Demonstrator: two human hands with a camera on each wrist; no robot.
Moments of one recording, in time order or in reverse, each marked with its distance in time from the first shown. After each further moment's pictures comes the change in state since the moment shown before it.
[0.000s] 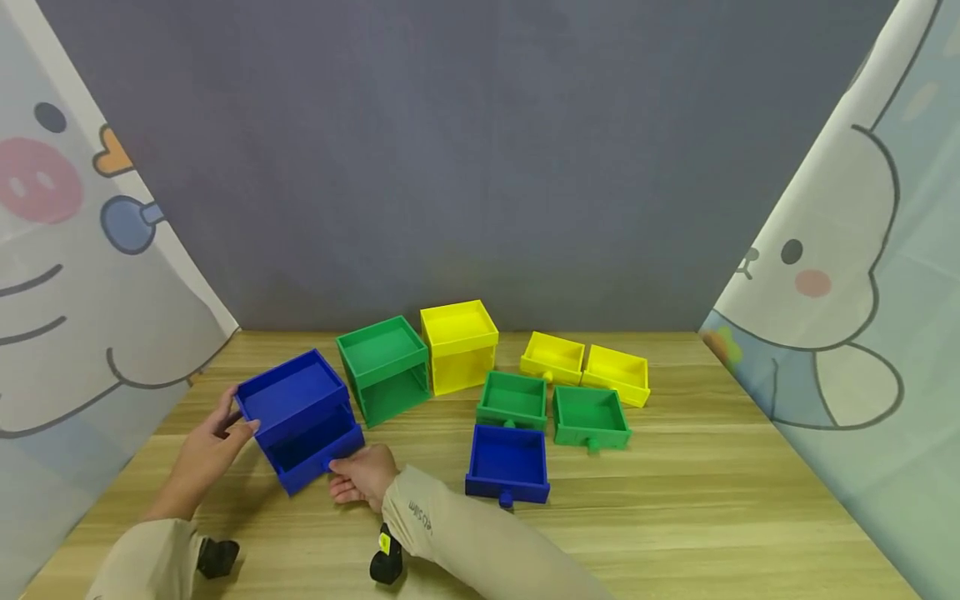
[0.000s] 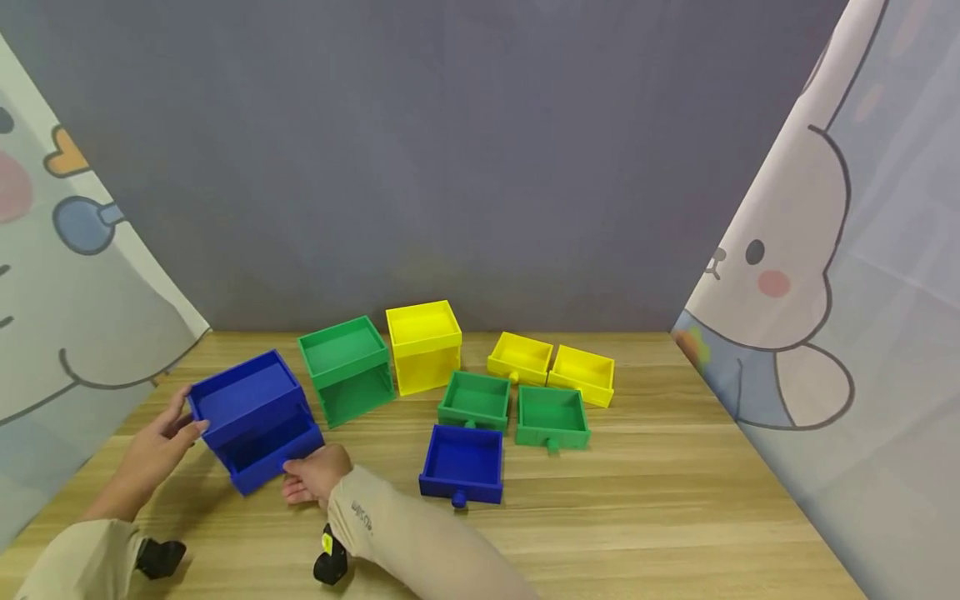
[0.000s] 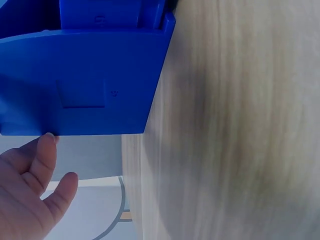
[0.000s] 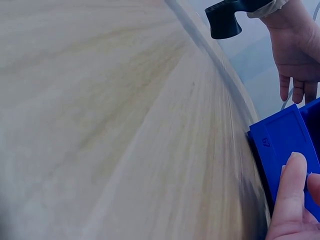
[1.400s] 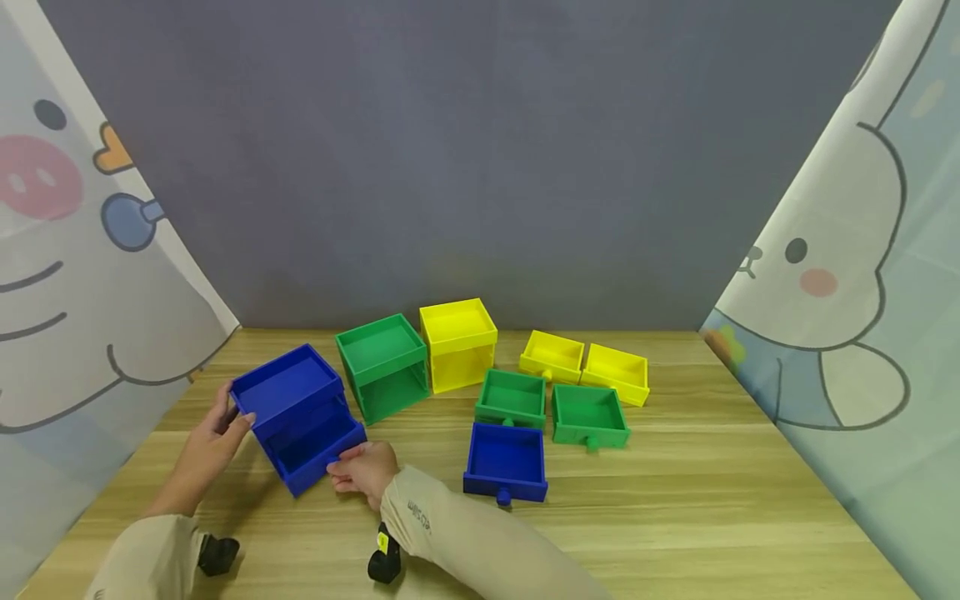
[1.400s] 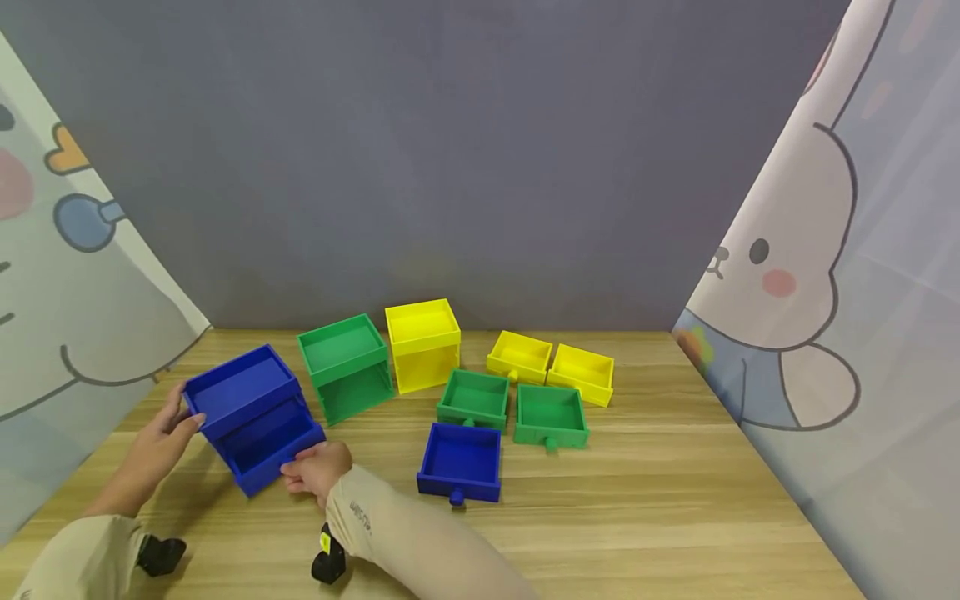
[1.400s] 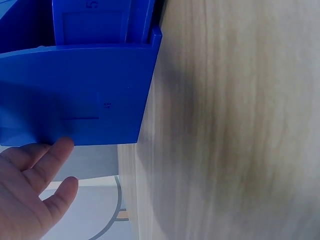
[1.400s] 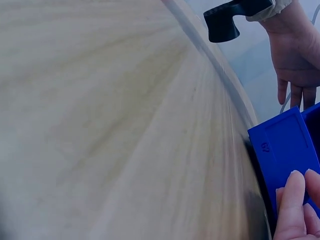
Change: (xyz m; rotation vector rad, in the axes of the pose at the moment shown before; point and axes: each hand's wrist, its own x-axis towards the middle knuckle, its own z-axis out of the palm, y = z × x) left_hand -0.001 0.003 0.001 -0.097 -0.046 -0.030; right_hand -0.004 -0.007 0.002 0.029 0.079 -0.042
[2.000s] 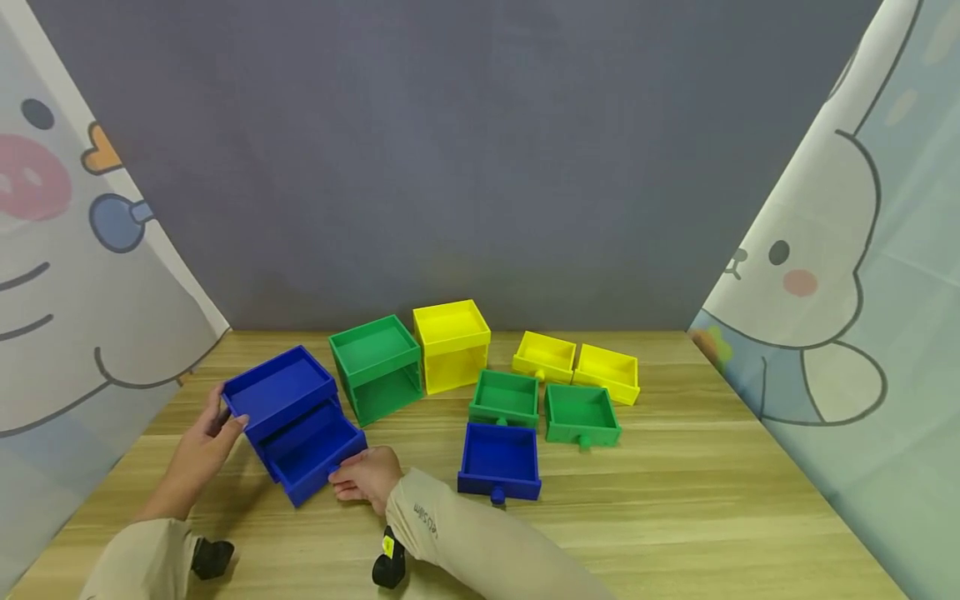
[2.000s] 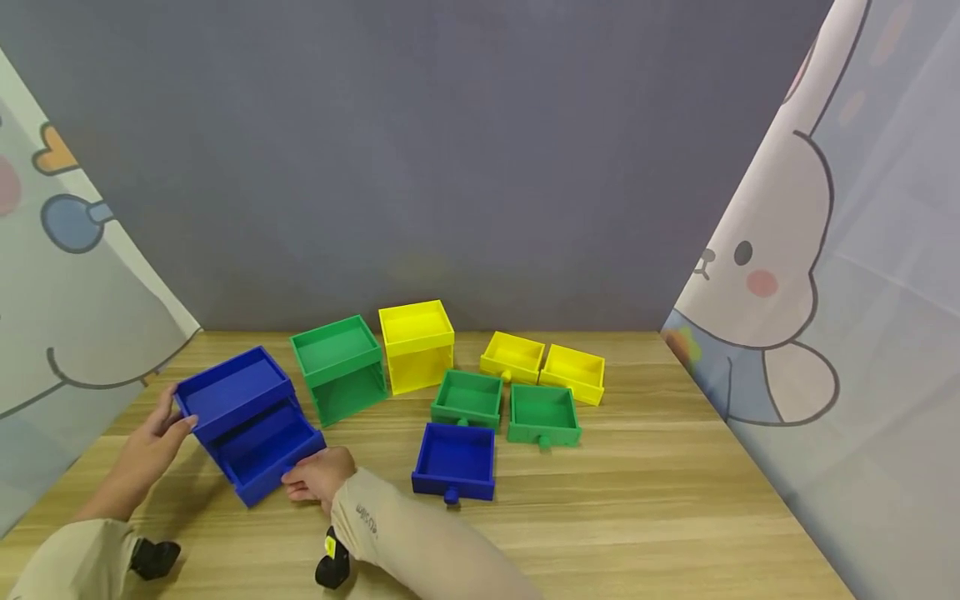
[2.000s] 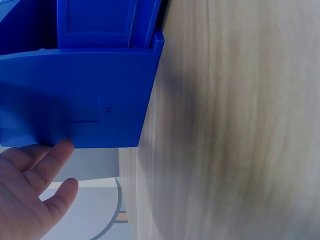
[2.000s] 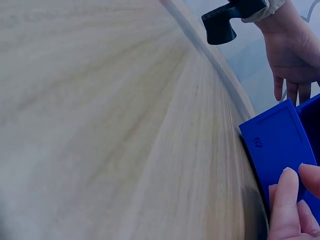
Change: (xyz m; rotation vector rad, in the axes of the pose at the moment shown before) left_hand 0.001 -0.004 0.001 -0.065 0.000 0.040; right_hand -0.003 0.004 -0.012 -0.016 -0.023 0.036
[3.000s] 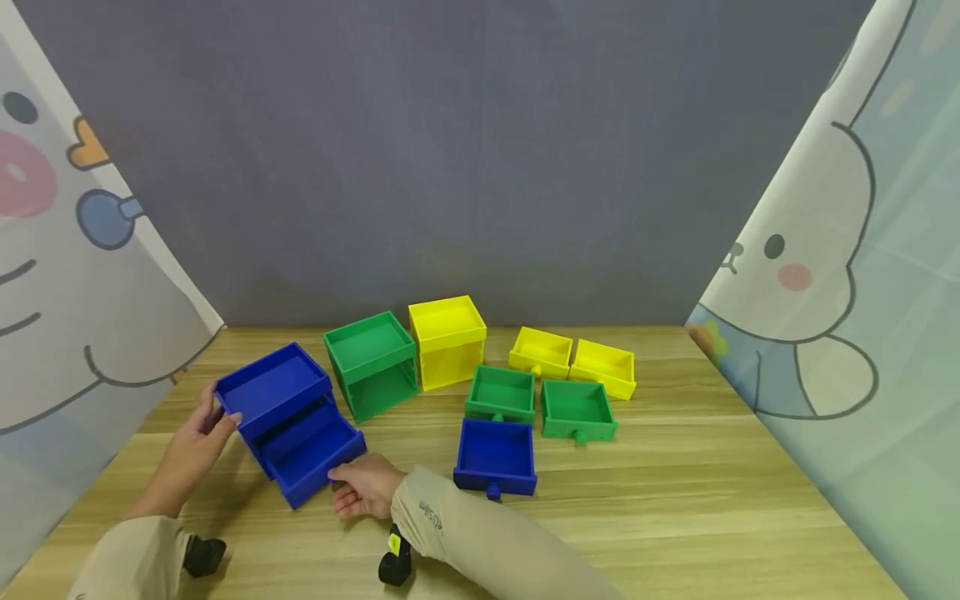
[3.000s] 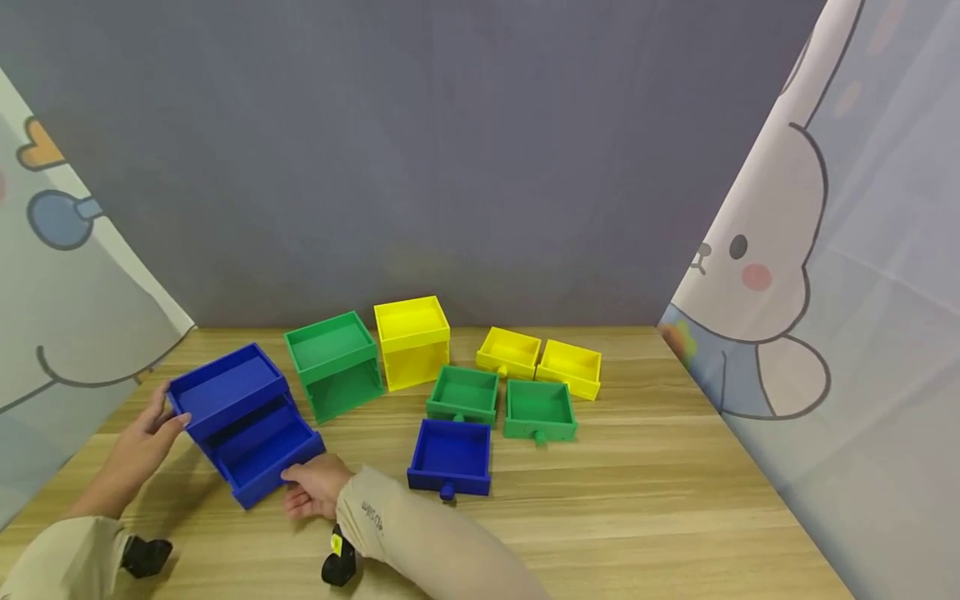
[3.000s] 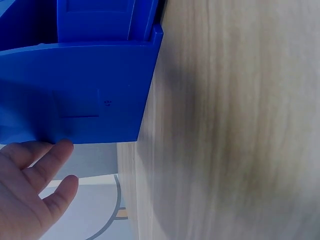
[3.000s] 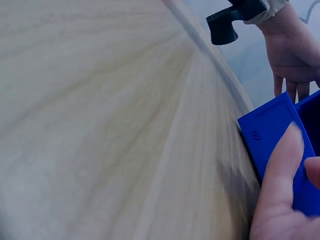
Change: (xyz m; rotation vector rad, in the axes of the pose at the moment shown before) left_hand 0.002 0.001 -0.003 0.066 -0.005 -0.025; right_hand -0.006 -0.003 -0.016 -0.089 -0.293 0.194
